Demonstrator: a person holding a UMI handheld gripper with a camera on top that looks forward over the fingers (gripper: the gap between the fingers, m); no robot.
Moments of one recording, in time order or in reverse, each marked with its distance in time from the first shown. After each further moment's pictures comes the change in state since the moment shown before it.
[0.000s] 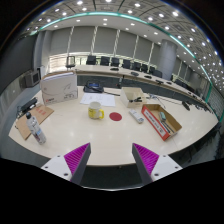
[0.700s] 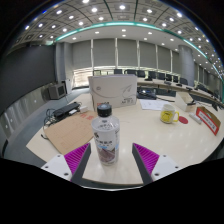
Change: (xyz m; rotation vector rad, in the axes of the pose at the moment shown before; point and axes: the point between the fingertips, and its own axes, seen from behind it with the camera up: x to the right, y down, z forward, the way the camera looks) arm -0.370 0.014 0.073 0.180 -0.286 0.035
